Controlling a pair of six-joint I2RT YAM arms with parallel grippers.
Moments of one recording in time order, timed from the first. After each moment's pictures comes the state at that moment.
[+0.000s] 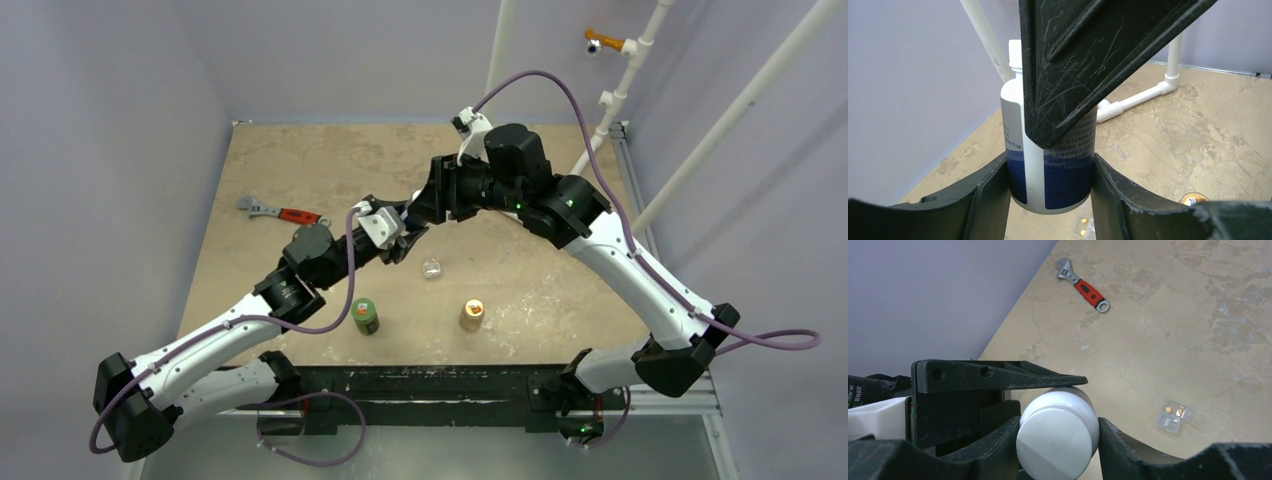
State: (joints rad) left arm -0.82 0.94 0.74 0.28 0.11 0.25; right arm 0.77 1.38 1.65 -0.72 -0.20 0.47
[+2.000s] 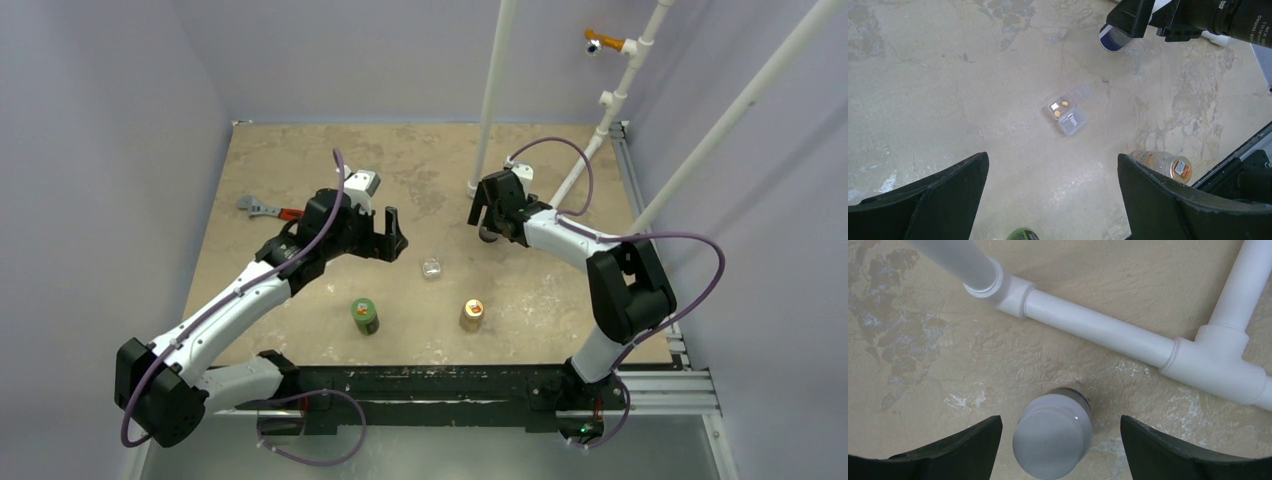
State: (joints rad) left arm -0.59 1.10 0.91 -0.36 0.06 -0.35; right arm 0.46 1.68 1.06 -0.22 0.38 0.60
